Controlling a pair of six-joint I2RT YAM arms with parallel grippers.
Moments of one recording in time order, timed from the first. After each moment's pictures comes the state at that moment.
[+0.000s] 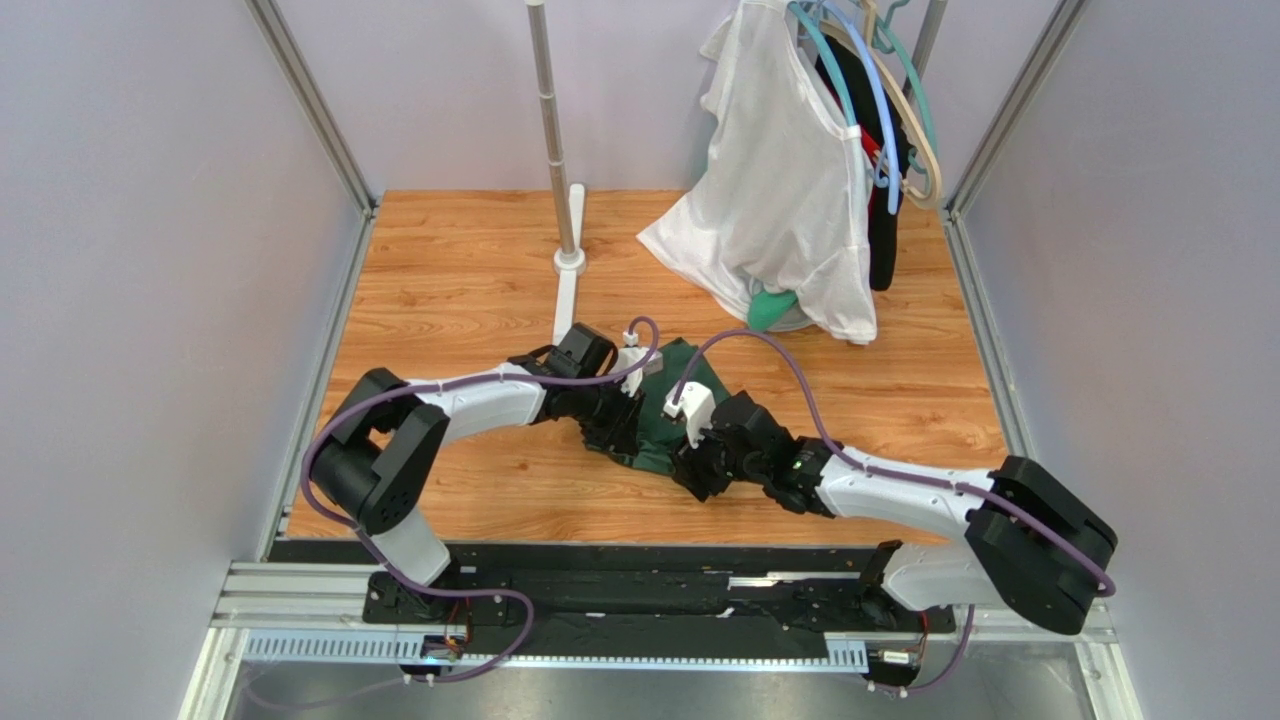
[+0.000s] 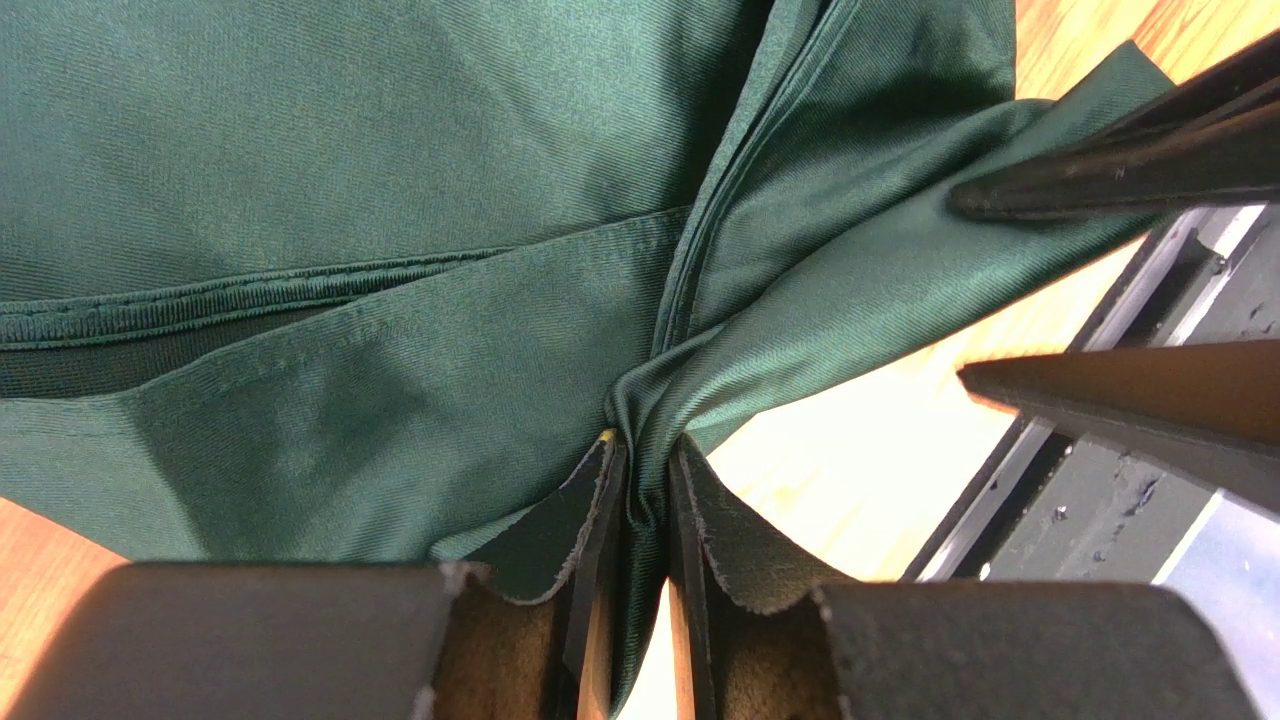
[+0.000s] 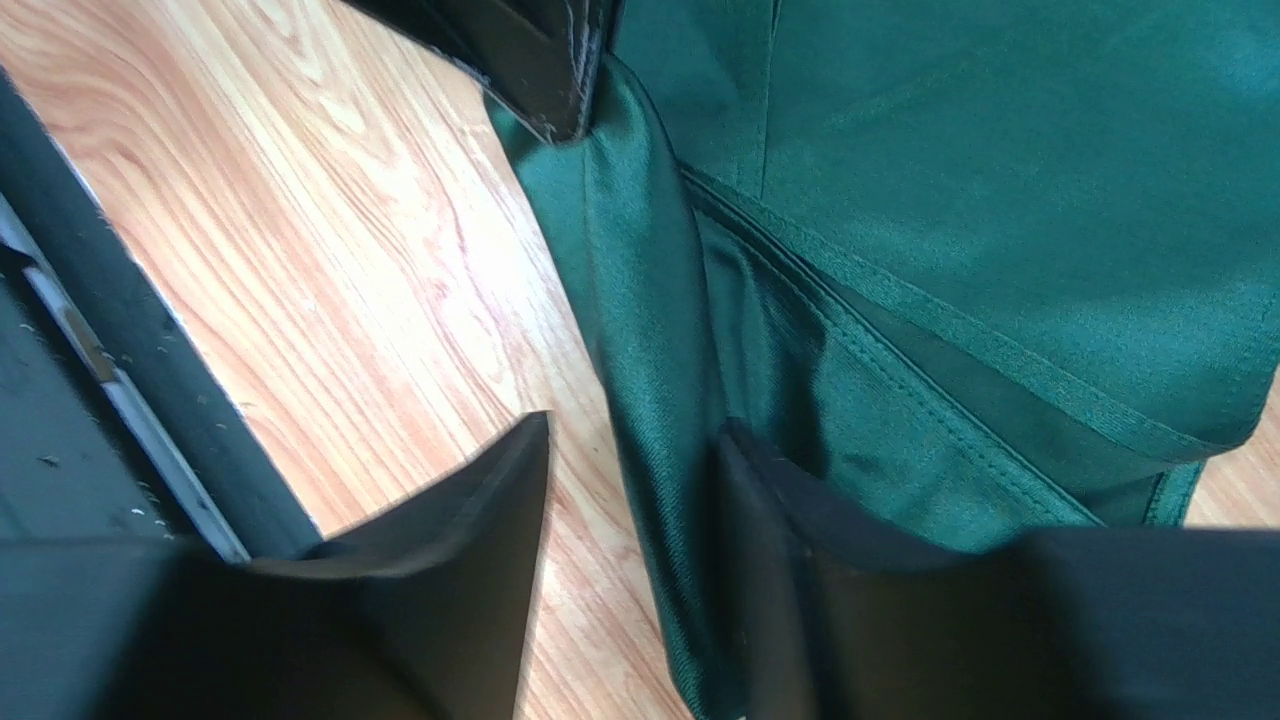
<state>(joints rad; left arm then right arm) -0.65 1.66 0.87 -0.24 0.48 -0.05 0.91 1.28 0.52 0.07 -0.08 0.05</state>
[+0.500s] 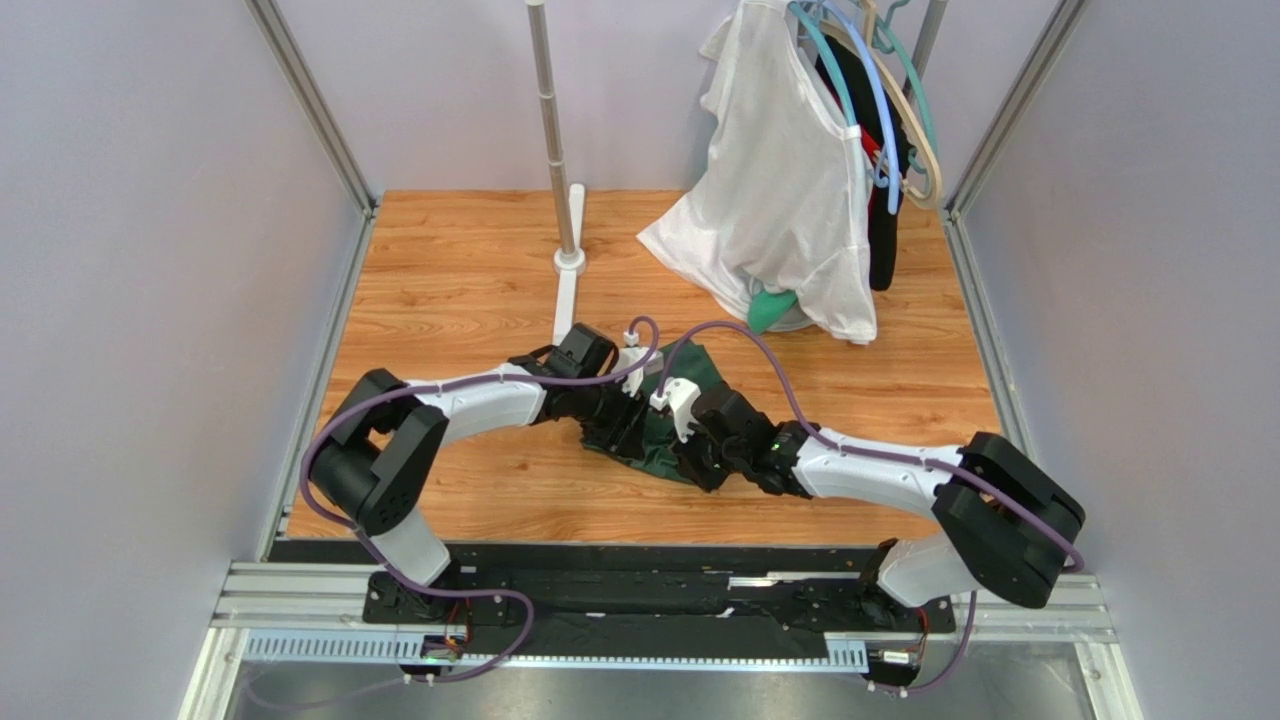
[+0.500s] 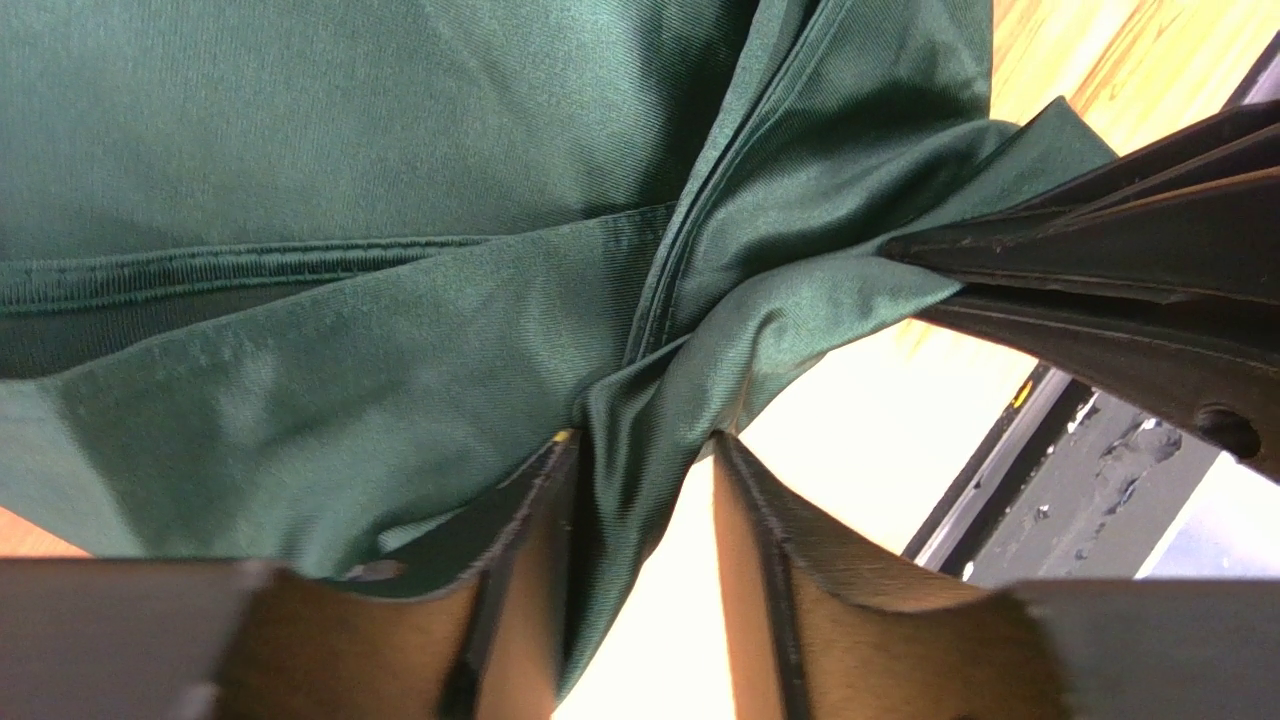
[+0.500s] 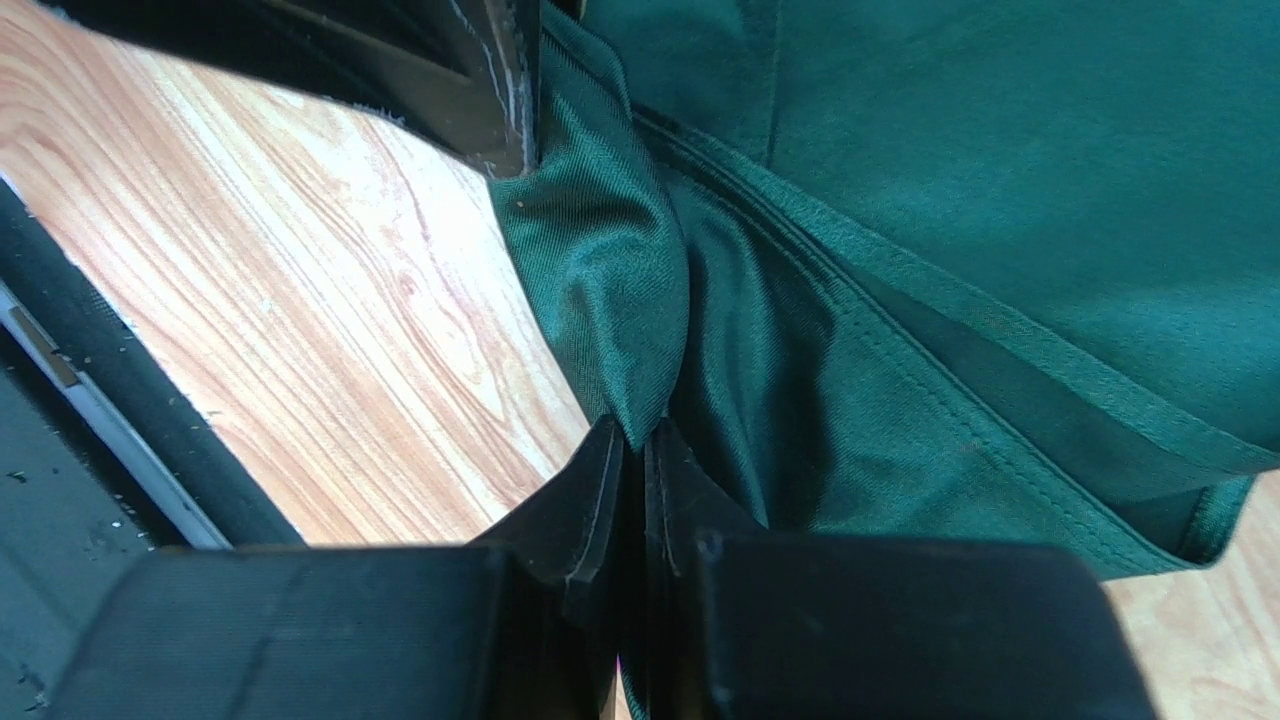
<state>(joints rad) -0.65 1.66 0.88 -0.24 0.49 -0.07 0.91 1.40 0.63 -0.07 -0.08 0.07</state>
